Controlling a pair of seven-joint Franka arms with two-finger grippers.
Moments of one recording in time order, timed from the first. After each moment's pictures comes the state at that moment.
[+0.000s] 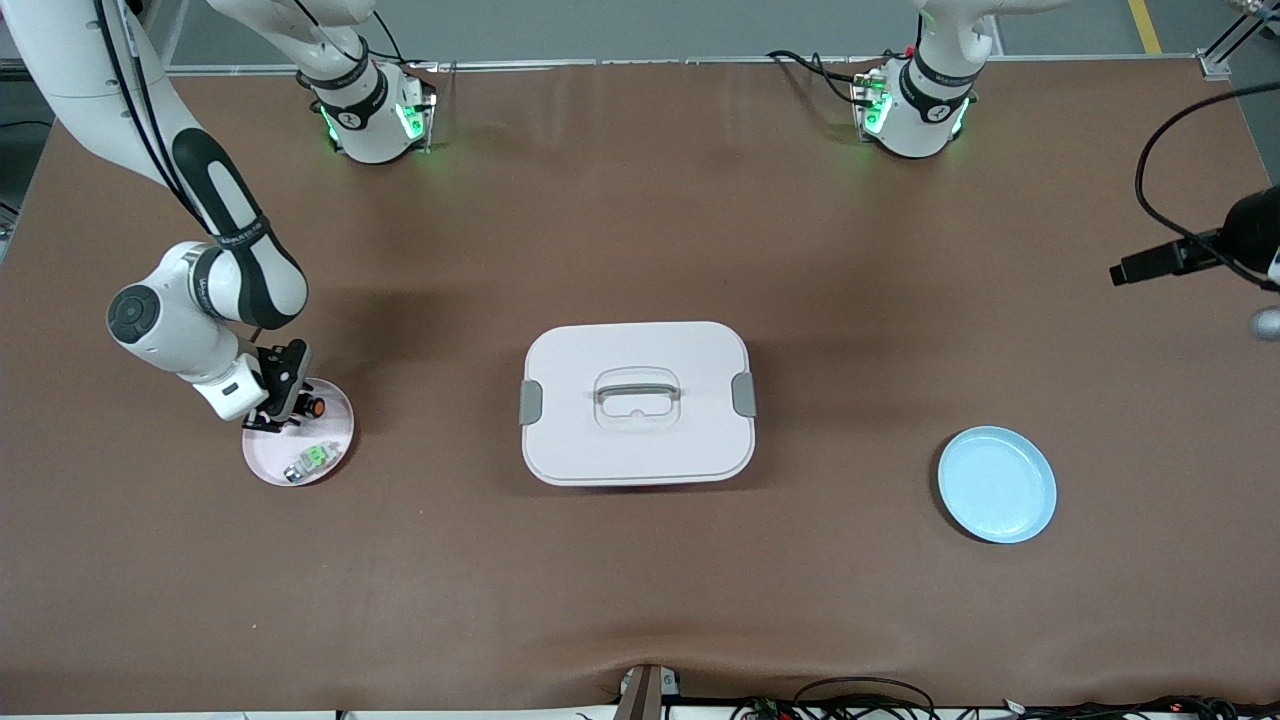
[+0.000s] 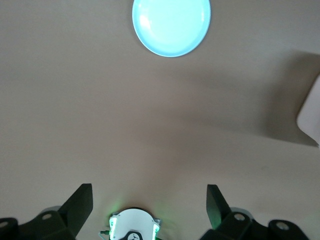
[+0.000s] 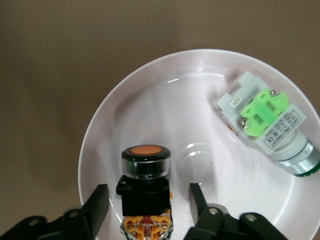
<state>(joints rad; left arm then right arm) 0.01 0.08 0.06 -1.51 -0.07 1.38 -0.15 -0.10 0.46 -0.02 -2.18 0.14 2.66 -1.63</state>
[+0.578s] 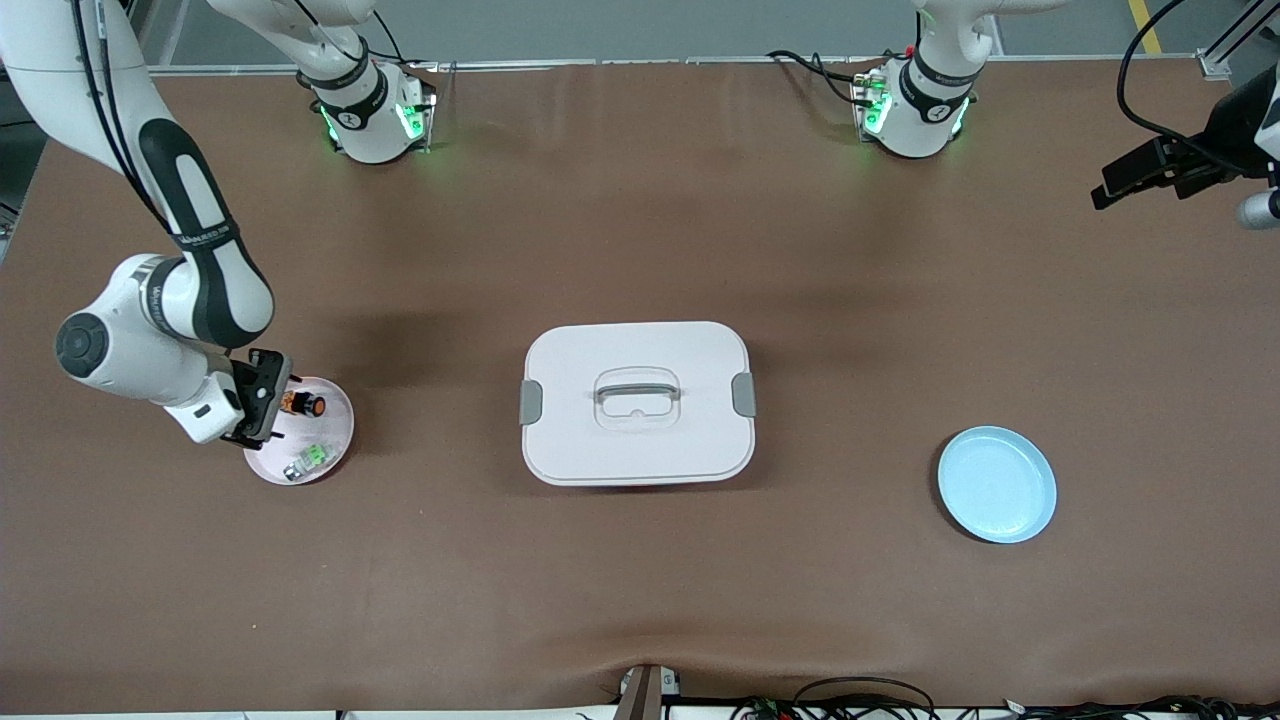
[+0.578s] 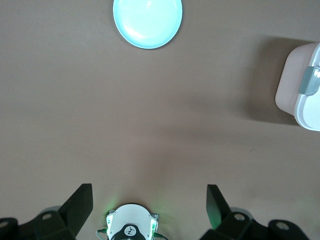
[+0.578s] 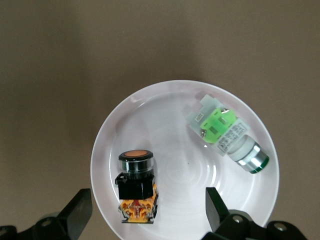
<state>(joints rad) 0.01 -0.13 0.00 -1.66 -0.08 1.41 -0.15 -0.10 0.44 -0.02 -1.97 0.14 2.31 -1.55</state>
